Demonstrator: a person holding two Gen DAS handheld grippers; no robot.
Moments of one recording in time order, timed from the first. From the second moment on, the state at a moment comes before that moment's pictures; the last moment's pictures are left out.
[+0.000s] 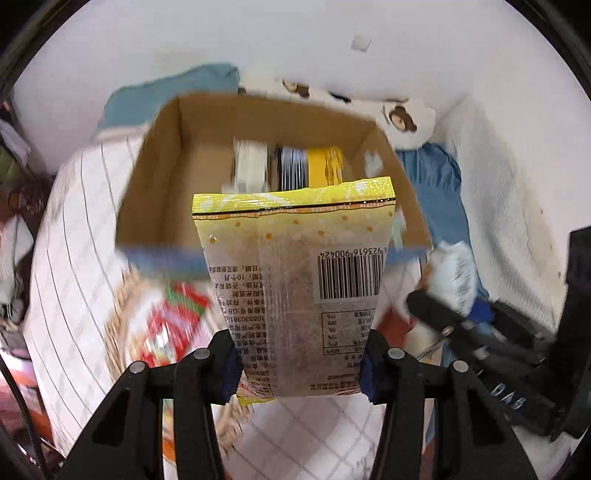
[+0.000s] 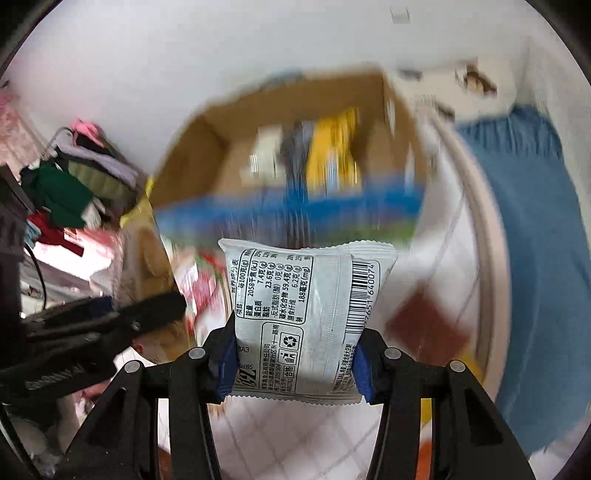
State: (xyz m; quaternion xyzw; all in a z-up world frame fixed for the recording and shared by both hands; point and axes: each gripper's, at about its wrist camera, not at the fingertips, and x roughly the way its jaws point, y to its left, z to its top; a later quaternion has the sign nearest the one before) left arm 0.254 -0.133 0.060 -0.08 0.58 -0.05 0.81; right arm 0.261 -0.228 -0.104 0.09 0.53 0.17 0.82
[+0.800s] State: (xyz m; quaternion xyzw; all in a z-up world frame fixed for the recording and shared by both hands) left arm 0.469 -0.045 -0.006 -0.06 0.66 0.04 0.74; right arm 0.540 -0.194 -0.172 0.01 0.64 0.08 0.77
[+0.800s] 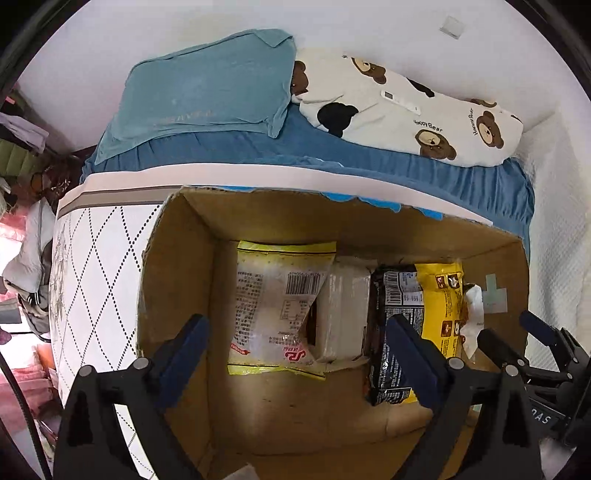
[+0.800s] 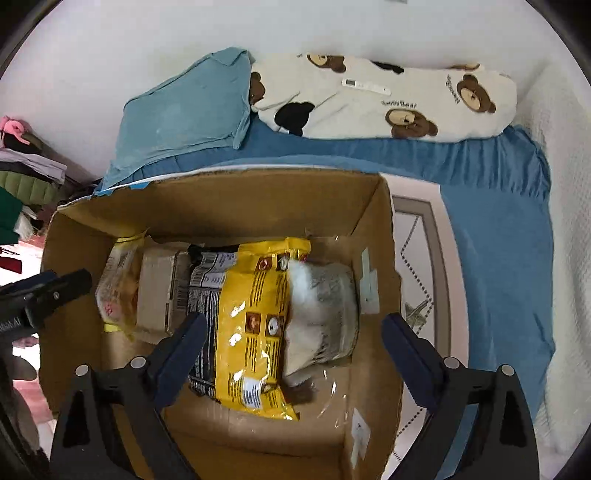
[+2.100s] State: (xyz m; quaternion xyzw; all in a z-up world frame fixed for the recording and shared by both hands) left arm 0.276 -0.091 0.090 -0.01 0.49 0.04 0.87; right arm 0.330 -0.193 -0.070 0.00 0.49 0.09 0.87
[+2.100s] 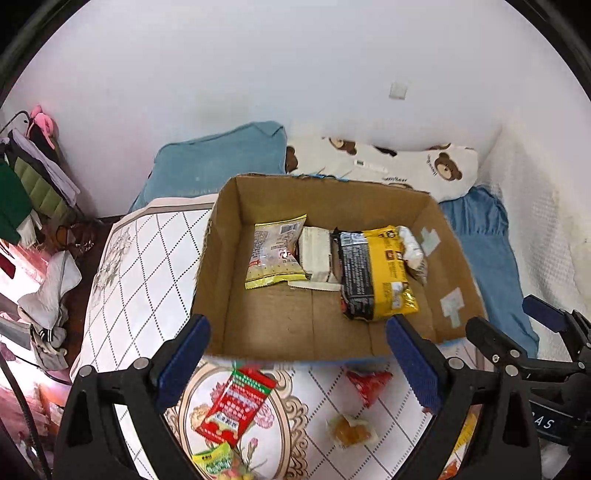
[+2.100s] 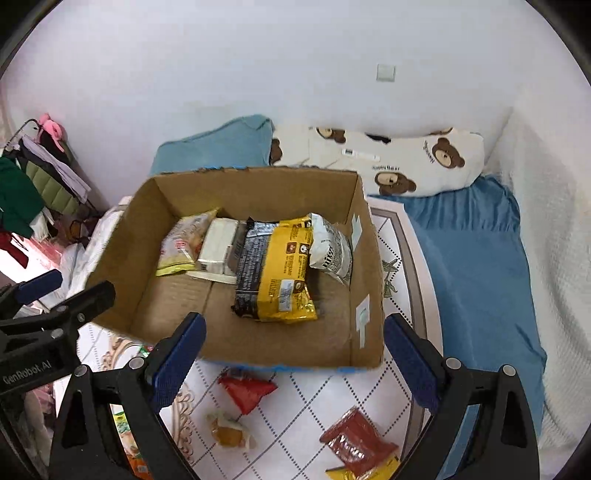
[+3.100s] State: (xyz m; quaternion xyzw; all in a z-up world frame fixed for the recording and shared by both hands) left arm 0.079 -0.055 -0.072 -0.11 0.67 0.07 0.73; right arm 0.051 -0.376 -0.282 0.48 0.61 -0.09 0.62
